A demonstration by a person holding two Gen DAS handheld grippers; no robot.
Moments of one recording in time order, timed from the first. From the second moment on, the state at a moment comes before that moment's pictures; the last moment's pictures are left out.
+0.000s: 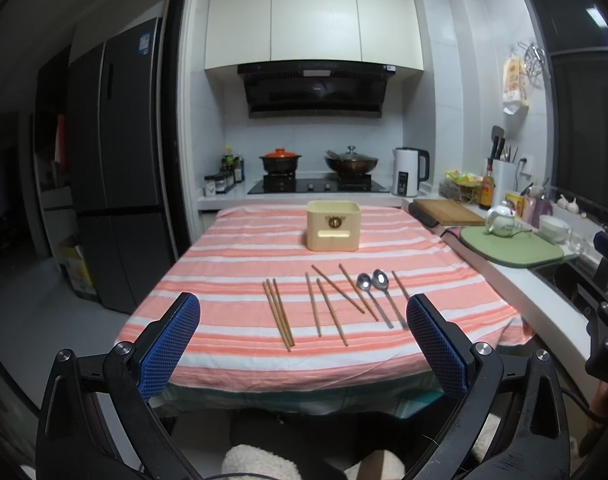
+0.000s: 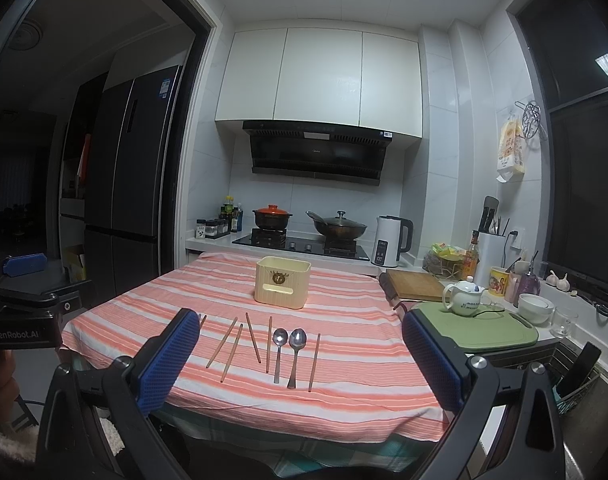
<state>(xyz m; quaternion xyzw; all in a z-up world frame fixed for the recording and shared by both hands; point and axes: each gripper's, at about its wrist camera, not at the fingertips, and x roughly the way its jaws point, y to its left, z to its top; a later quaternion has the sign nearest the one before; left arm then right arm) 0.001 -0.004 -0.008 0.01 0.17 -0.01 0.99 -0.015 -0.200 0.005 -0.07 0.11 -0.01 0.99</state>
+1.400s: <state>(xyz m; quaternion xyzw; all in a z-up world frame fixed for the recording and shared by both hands) 0.015 -0.003 -0.004 0.00 0.17 -0.01 0.99 -0.003 -0.201 -0.003 -0.06 0.12 0.00 0.99</state>
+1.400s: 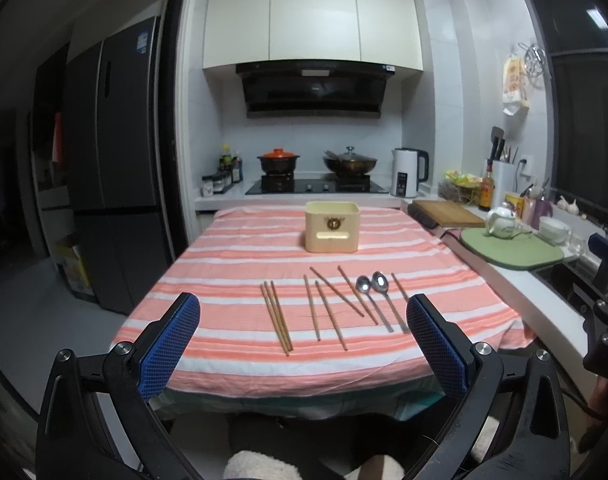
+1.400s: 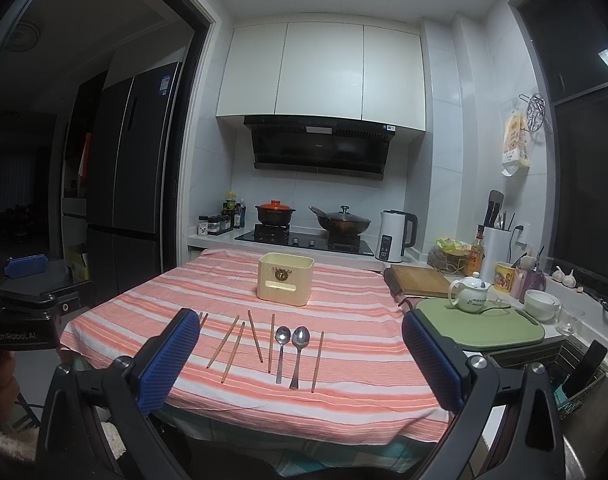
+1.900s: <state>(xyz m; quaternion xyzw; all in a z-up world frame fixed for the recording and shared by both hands) 0.022 -0.002 -0.008 0.00 0.18 -0.01 0.98 0.001 -0.204 -0.003 -0.06 0.13 0.00 0.99</state>
